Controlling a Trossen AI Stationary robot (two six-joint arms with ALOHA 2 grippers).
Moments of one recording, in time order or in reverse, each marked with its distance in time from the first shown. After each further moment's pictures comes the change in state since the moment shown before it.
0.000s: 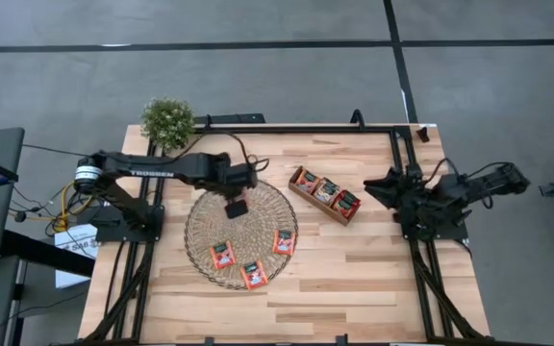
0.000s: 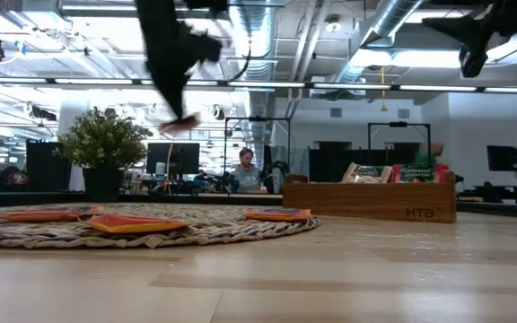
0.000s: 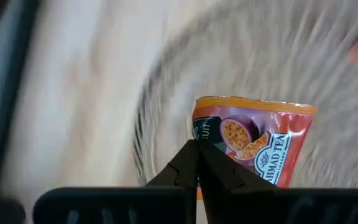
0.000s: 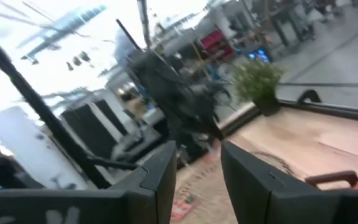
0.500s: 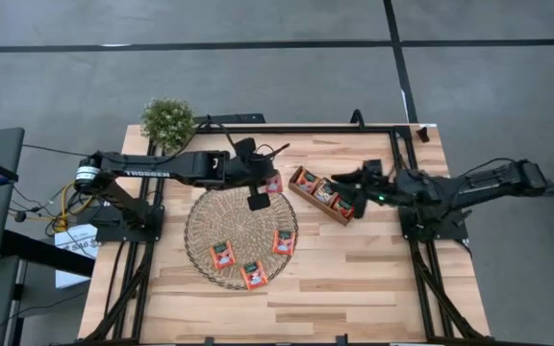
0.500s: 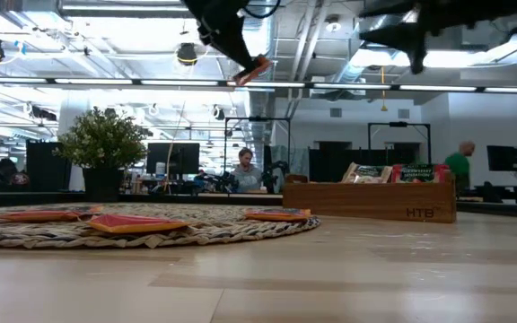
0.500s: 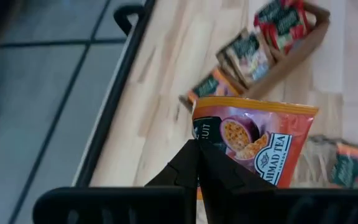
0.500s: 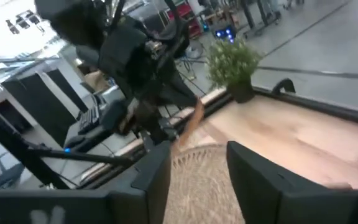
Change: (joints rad) left arm -0.051 0.014 0.134 0.371 -0.137 0.271; right arm -0.221 0.574 0.206 0.186 -0.153 -0.010
